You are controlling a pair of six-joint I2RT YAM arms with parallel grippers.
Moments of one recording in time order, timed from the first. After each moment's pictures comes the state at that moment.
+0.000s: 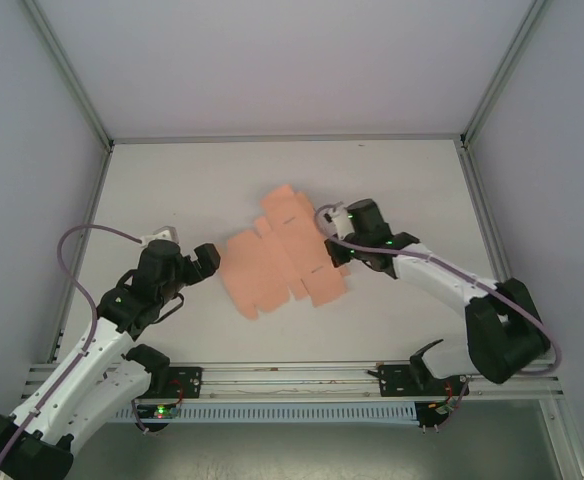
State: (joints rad) left arm -0.40 0.70 0.61 -0.59 -0.08 -0.74; right arm 0.53 1.41 0.82 -0.28 -0.12 0.01
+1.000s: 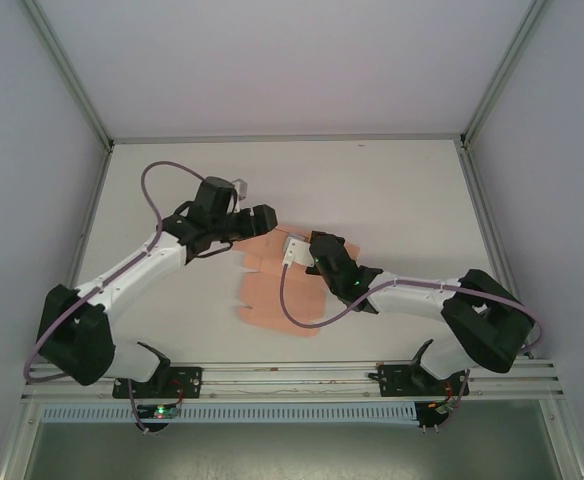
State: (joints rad) left arm -0.47 1.40 1.04 -0.37 0.33 -0.69; right arm 0.84 1.46 0.63 0.33 0.48 -0.83
